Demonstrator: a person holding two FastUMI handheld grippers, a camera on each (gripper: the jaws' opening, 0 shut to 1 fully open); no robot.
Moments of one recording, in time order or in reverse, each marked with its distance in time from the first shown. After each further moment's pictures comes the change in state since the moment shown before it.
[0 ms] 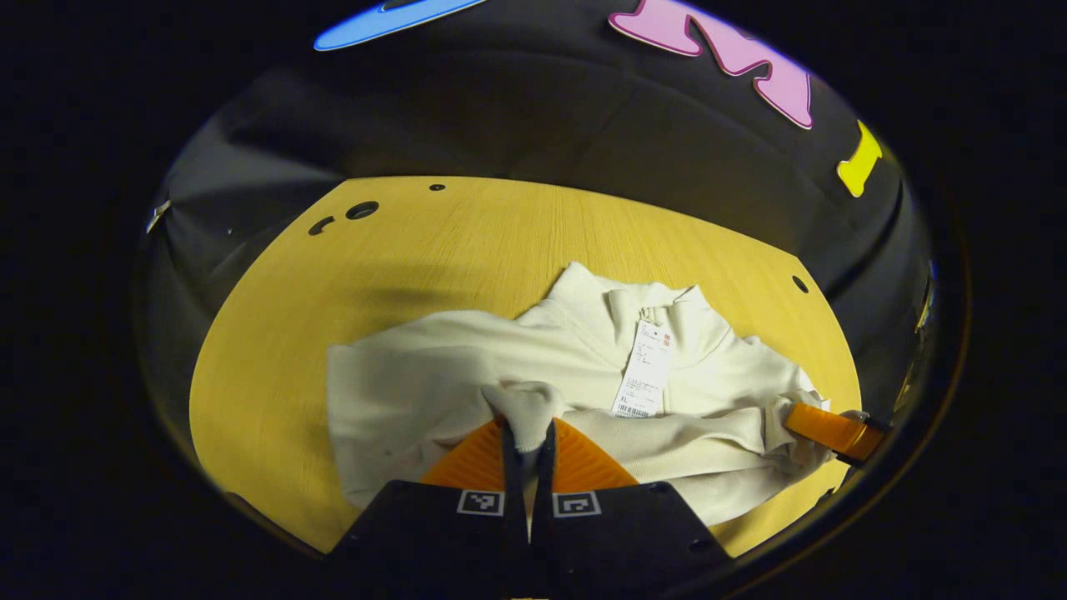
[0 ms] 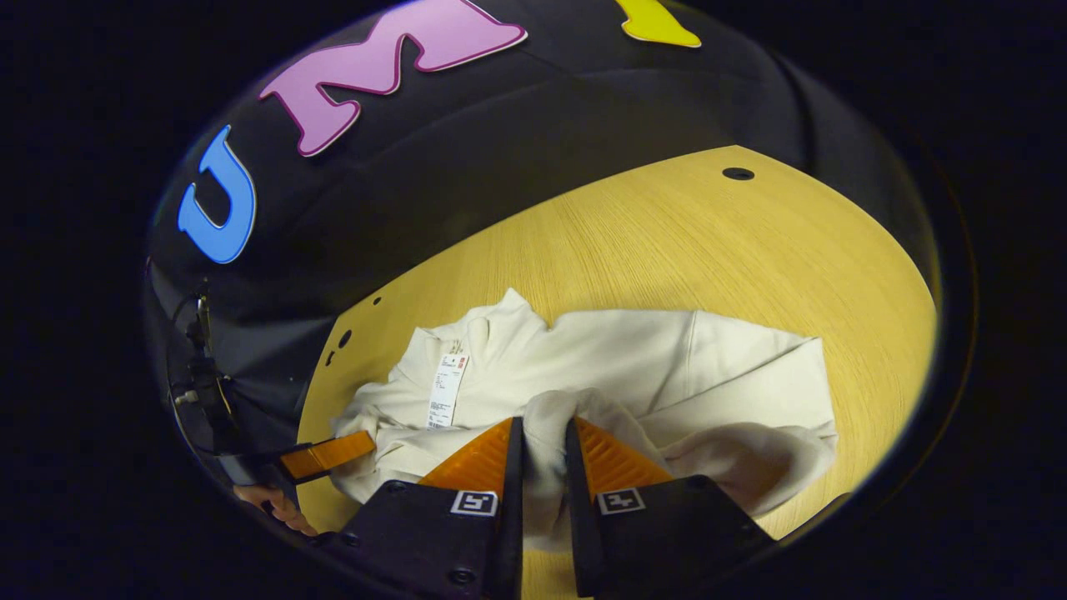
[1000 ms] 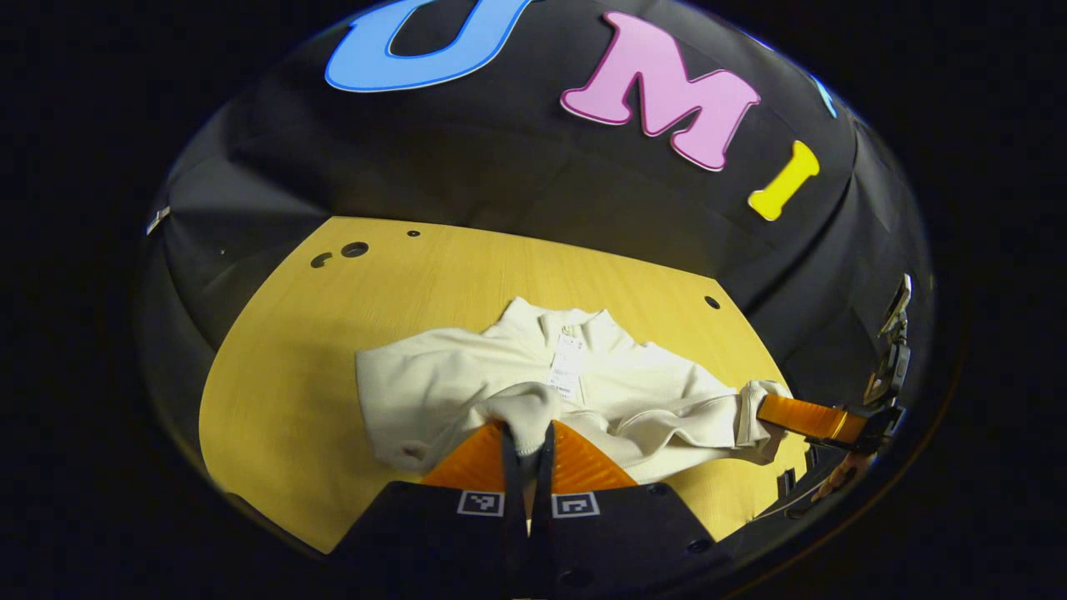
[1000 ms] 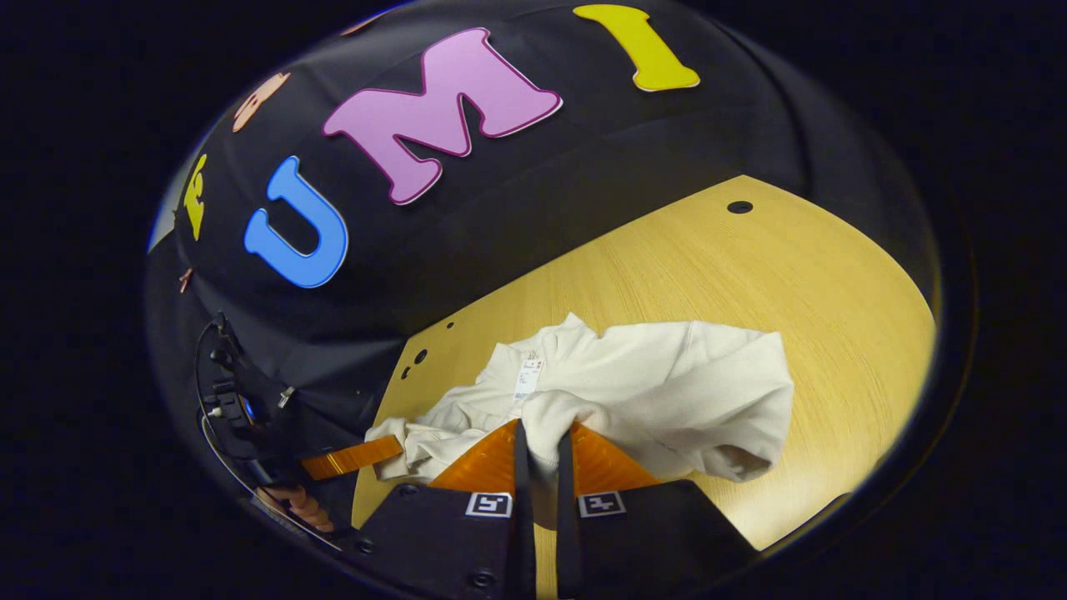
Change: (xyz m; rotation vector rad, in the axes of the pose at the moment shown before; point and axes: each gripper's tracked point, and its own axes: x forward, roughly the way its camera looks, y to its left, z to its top) left arm -0.118 -0.014 0.007 0.007 -0.133 -0.181; right arm -0.119 0.037 0.013 0.049 -0.121 0.149
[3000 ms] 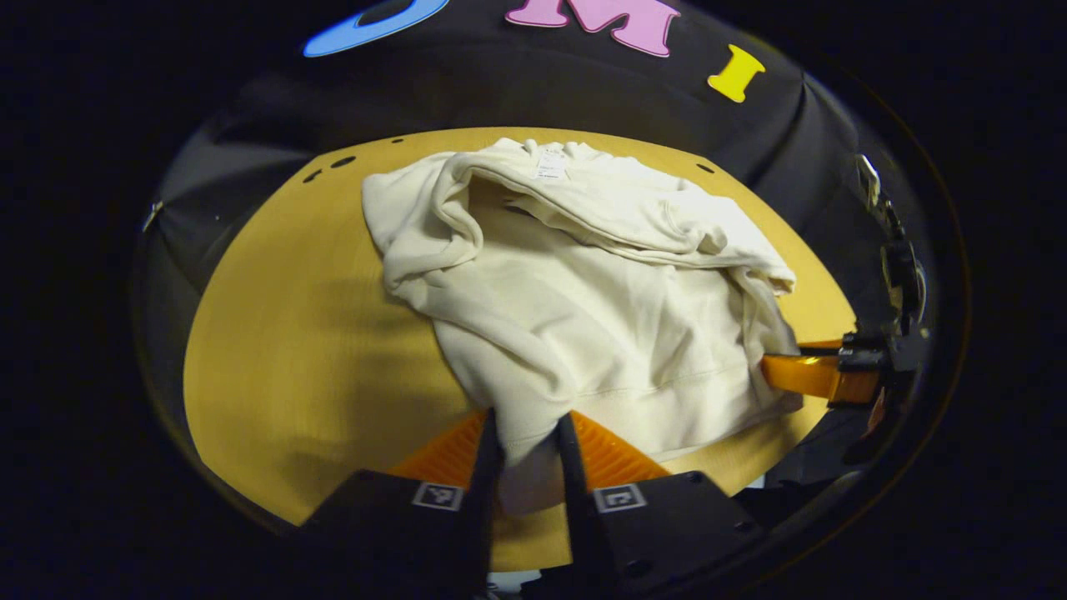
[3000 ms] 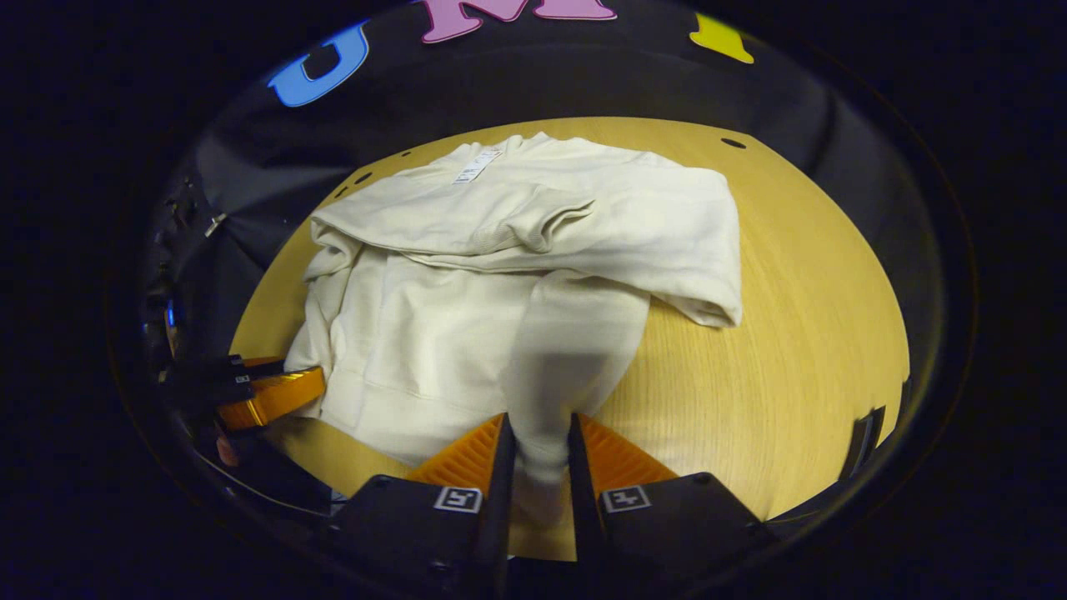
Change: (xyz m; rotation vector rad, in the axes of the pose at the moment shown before) left arm -0.073 0.012 -0.246 0.125 0.261 -0.008; right arm -0.092 -0.082 -0.228 -0.317 0.361 -0.206
